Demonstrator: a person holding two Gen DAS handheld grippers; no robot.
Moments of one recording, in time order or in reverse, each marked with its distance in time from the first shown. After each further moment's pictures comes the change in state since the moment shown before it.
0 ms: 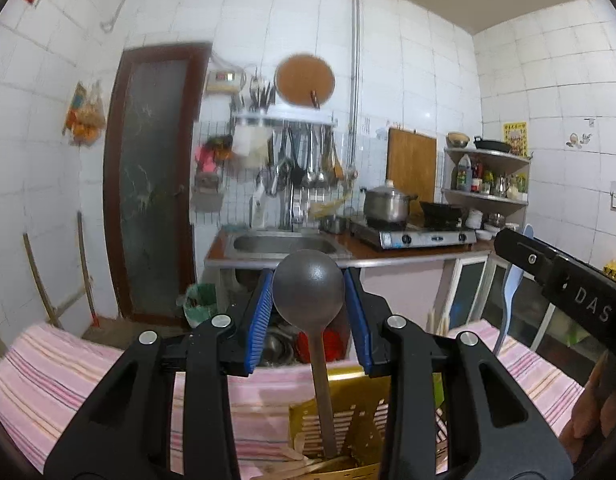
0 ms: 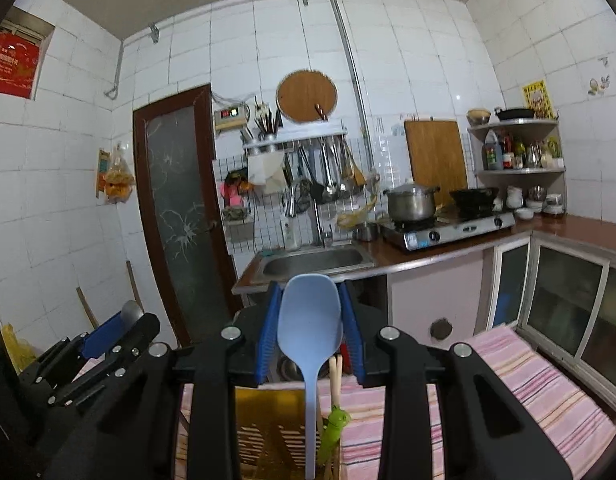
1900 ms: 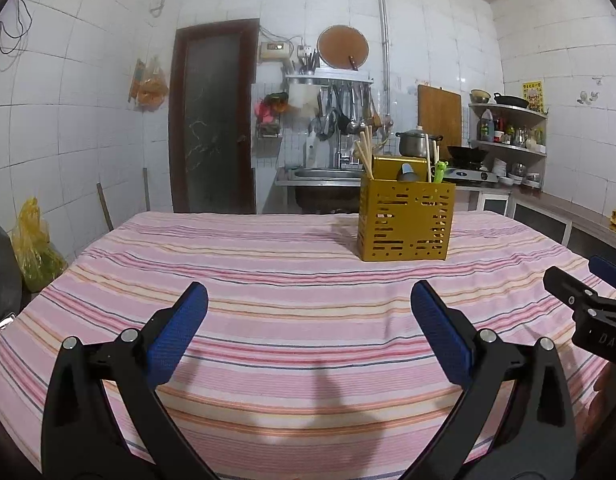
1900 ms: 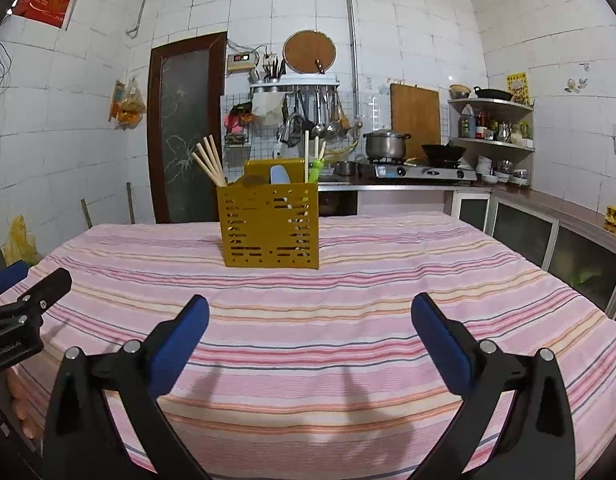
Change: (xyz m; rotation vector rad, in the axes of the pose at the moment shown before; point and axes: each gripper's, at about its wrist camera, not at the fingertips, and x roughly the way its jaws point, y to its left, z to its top) left arm -0.278 0.042 -0.177 0.025 0.105 0.165; right arm -0.256 0.012 -0.201 -0.115 0.129 -0.082
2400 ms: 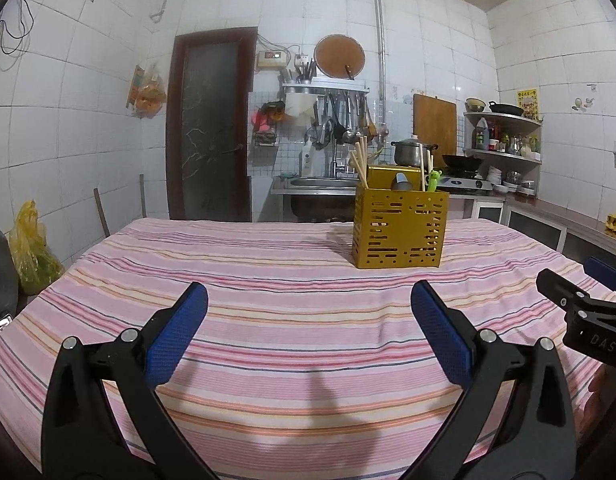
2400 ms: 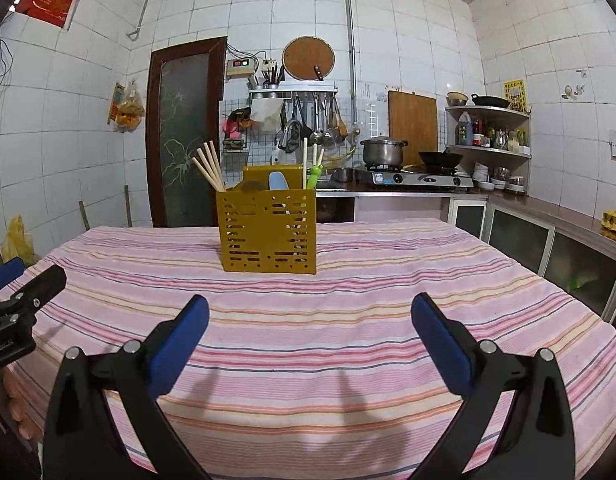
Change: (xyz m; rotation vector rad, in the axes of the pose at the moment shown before) left arm -0.005 0.000 -0.001 -0.003 -0.032 -0.018; right arm -0.006 0.004 -0.002 -0.011 -0.019 -0.012
